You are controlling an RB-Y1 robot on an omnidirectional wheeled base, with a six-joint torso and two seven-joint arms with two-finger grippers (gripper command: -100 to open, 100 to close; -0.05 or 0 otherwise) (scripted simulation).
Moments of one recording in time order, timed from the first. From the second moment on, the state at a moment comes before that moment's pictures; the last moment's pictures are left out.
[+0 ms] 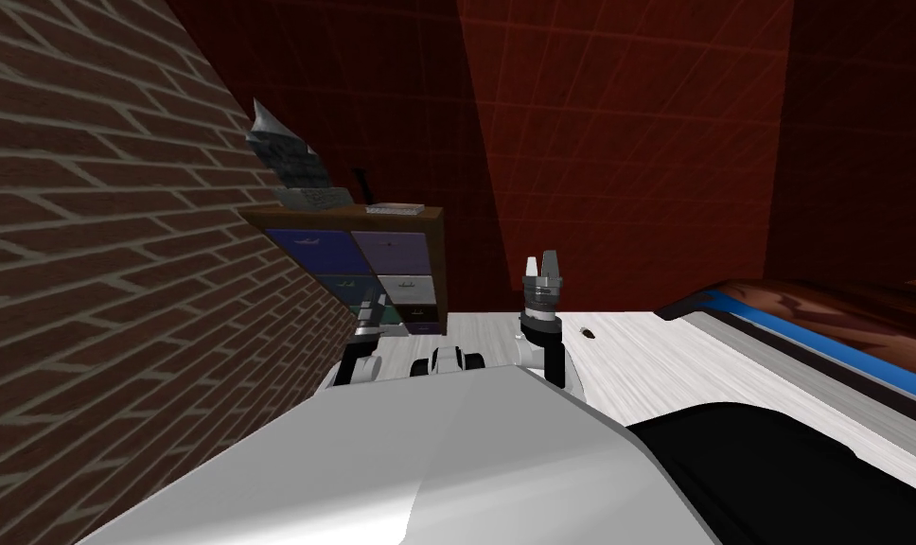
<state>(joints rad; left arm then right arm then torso) 0.33 0.17 -0.02 -1.69 0.05 -0.58 0.01 0.50 -0.01 -0.02 -2.33 0.06 -0.58 0.10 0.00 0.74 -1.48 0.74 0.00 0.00</state>
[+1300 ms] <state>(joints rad) 0.25 -0.01 -0.02 -1.41 0.04 -0.58 0.00 0.50 -0.01 -0.02 -2.33 0.06 -0.58 0.10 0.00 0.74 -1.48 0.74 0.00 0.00</state>
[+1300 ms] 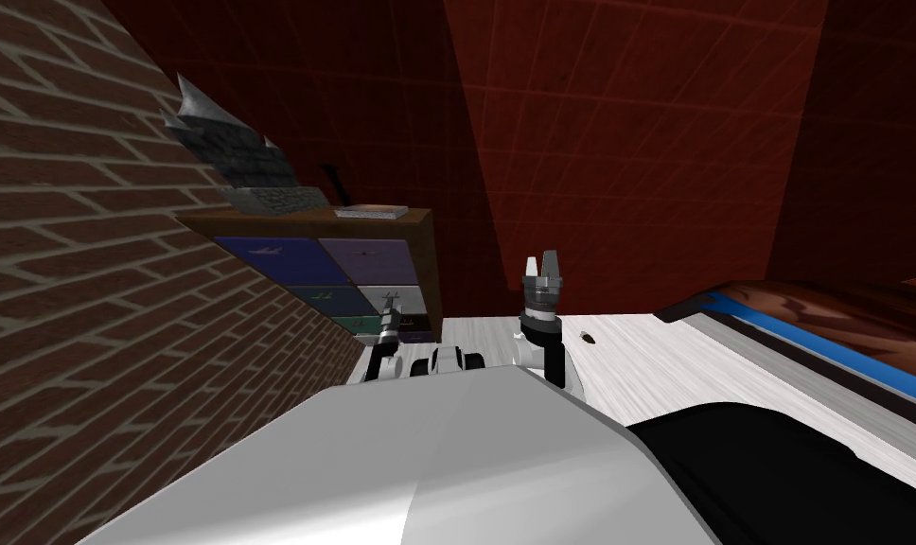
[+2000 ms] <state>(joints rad) 0.25 -0.03 -0.01 -1.43 0.03 -0.56 0.00 0.50 -0.01 -0.02 -2.33 0.06 -0.58 0.10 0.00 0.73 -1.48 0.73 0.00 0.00</state>
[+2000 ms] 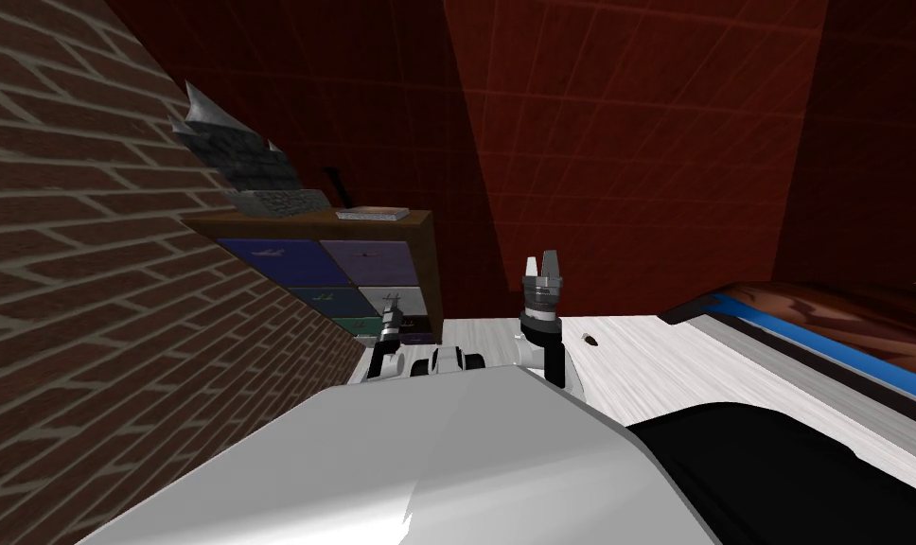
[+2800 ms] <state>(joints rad) 0.26 0.05 -0.02 -1.46 0.03 -0.53 0.00 0.50 -0.01 -0.02 -2.33 0.06 -0.58 0.10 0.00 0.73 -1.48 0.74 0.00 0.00</state>
